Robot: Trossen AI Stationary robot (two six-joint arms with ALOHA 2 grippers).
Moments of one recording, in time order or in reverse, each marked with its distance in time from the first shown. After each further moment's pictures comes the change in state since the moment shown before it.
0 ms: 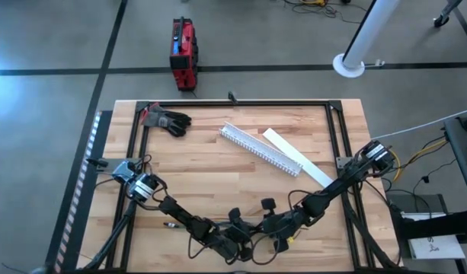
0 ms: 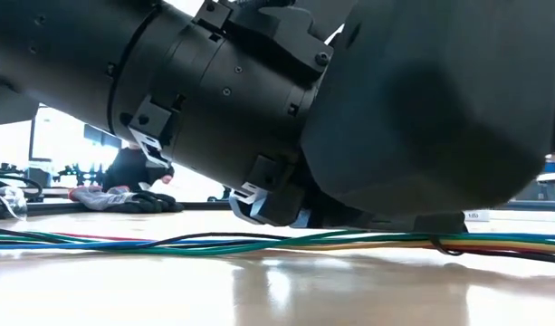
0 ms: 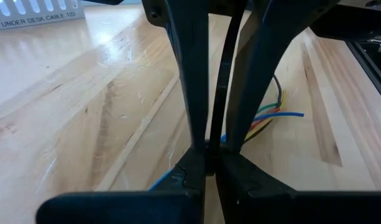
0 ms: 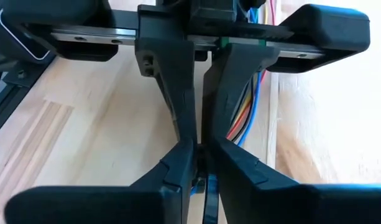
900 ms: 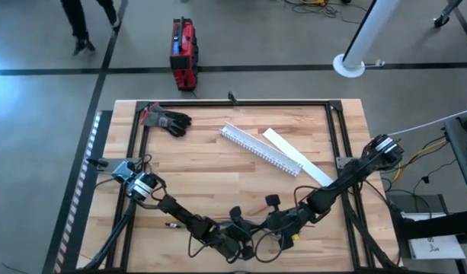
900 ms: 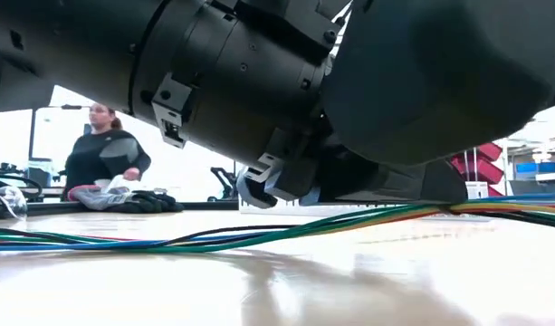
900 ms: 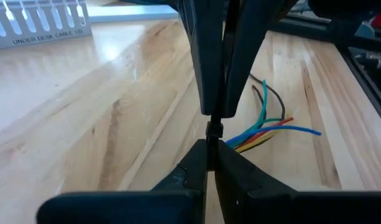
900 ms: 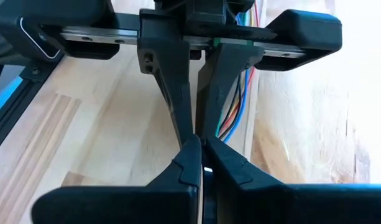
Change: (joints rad) left arm 0.002 -0.006 0.003 -0.002 -0.010 0.000; right arm 0.010 -0.126 -0.003 -0.145 0.004 -0.005
